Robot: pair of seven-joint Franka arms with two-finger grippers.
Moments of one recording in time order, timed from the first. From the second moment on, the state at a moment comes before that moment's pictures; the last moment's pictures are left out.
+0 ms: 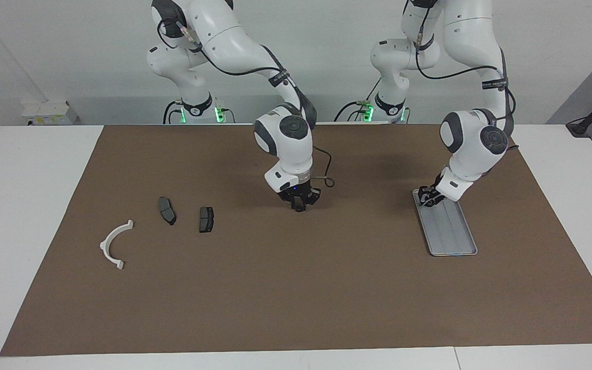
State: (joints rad) left arm -0.06 0.16 0.04 -2.20 -0.07 2.25 0.01; right arm 0.58 0.45 0.05 -1.82 -0.01 2.34 0.88
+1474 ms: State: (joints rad) left arm -0.59 0.33 0.02 -1.81 -0.07 2.18 -0.86; right arm 0.09 0.19 0.01 -1.65 -0.01 1.93 -0.02
